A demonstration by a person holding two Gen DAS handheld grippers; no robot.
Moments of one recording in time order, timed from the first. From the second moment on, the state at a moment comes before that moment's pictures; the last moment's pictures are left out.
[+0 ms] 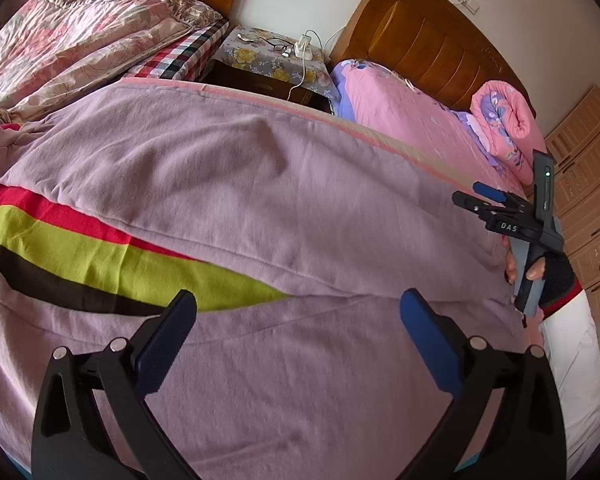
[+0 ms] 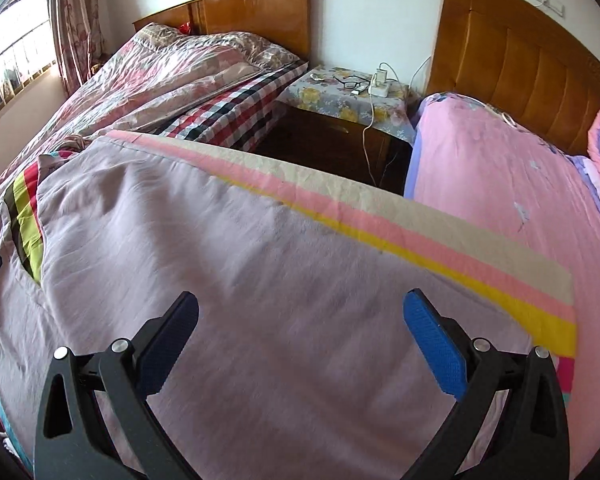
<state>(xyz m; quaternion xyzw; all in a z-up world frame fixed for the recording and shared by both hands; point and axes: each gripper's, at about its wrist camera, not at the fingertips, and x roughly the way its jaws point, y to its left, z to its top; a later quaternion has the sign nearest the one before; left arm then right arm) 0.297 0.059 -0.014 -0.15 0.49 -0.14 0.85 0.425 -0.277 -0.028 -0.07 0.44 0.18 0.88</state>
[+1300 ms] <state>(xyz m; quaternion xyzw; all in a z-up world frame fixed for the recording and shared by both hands) 0.250 0.090 -0.062 -0.26 0.48 -0.16 0.82 0.076 -0.318 -0.060 0.26 0.36 0.00 0.90</state>
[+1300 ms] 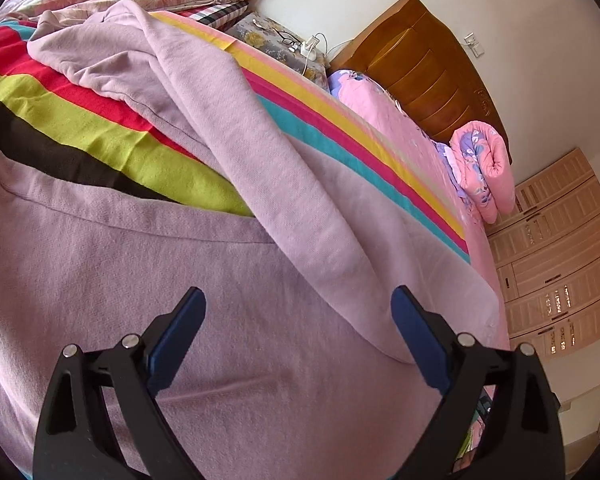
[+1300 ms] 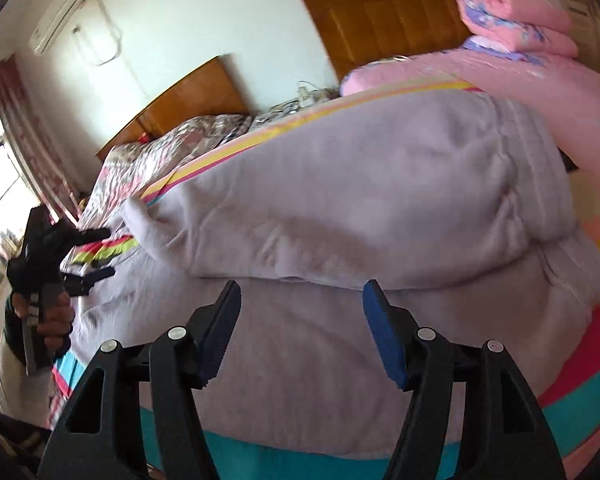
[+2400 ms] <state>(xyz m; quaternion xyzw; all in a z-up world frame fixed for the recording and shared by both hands) 0.344 0.129 -0.092 -0.36 0.49 -0.12 0.78 0.083 -0.386 -0.086 0.38 0.33 -0.08 0.86</state>
